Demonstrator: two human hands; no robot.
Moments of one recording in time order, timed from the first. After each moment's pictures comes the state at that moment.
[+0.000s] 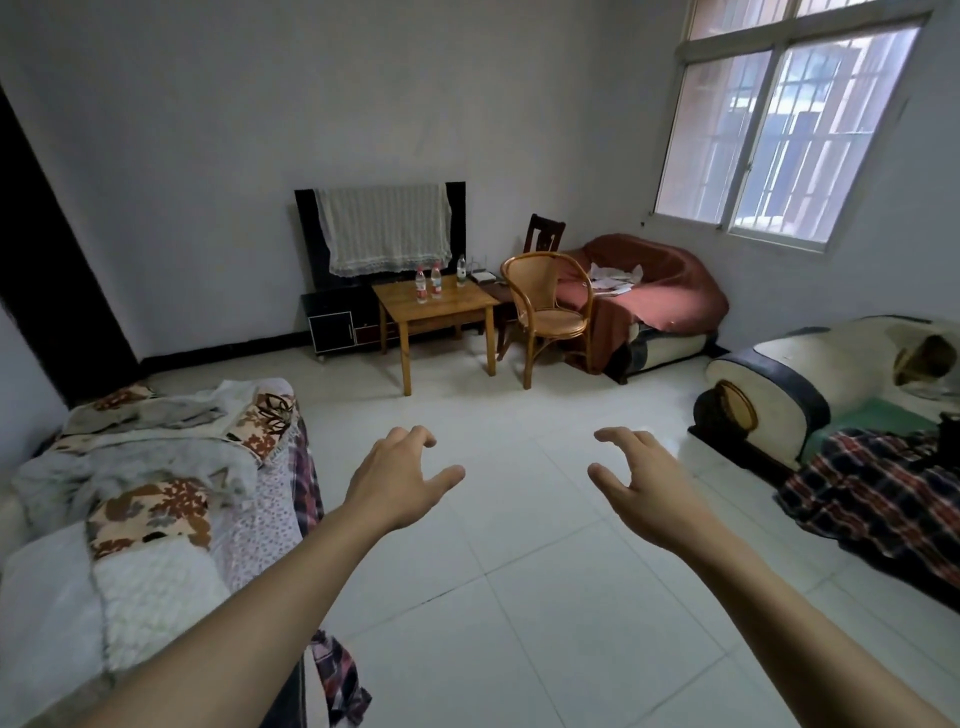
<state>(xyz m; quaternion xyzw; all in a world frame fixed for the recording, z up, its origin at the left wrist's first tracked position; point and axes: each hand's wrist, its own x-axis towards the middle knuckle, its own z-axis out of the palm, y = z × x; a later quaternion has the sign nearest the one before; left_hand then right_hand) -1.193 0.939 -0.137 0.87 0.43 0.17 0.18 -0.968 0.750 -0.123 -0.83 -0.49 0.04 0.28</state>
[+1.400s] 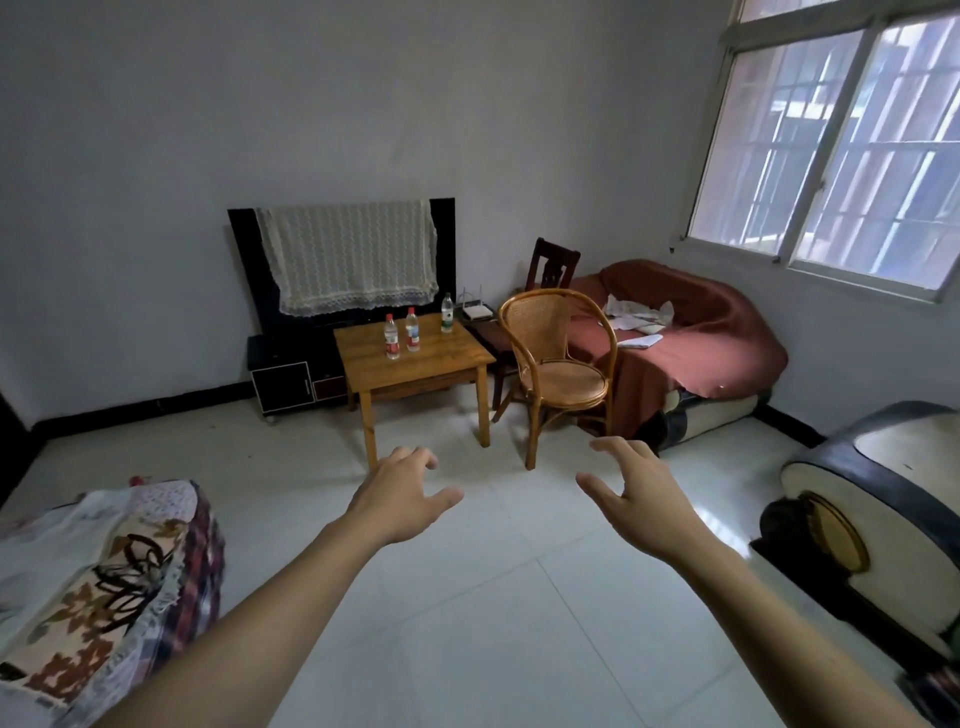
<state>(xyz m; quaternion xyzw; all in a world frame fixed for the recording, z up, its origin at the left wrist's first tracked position) -0.752 1.494 -0.137 0.87 0.43 0.10 0.20 -0.526 1.315 -0.126 -0.82 -0.49 0.04 0.29</state>
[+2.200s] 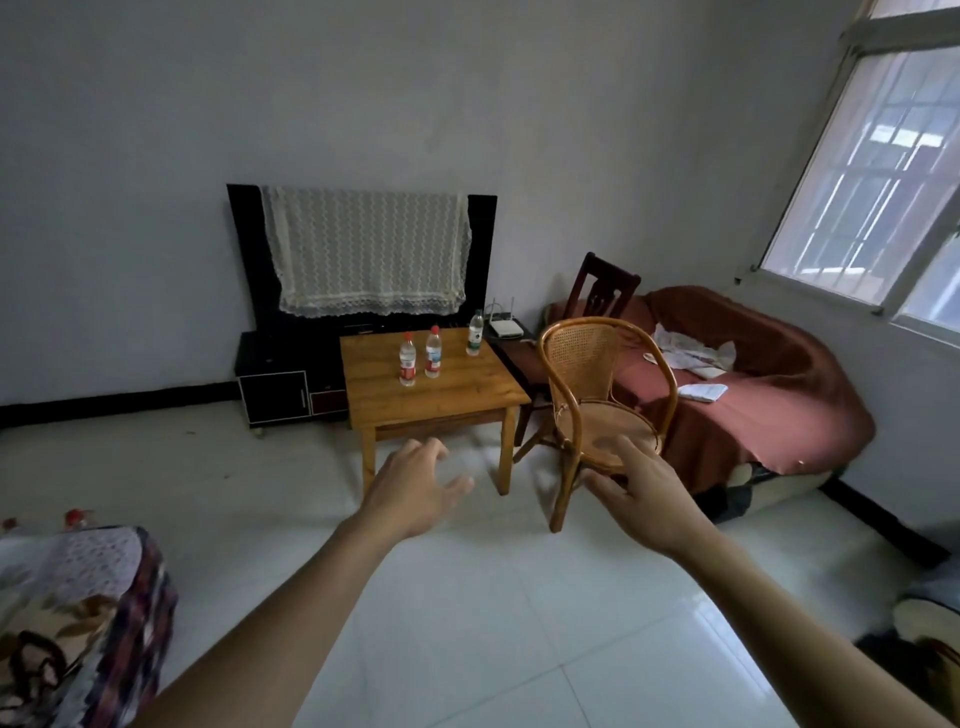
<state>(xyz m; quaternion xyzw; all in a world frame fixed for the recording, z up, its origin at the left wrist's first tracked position) -0.622 1.863 -0.161 0.84 0.46 0.16 0.26 -0.391 1.707 -0.127 -0.79 -0.55 0.06 0.25</state>
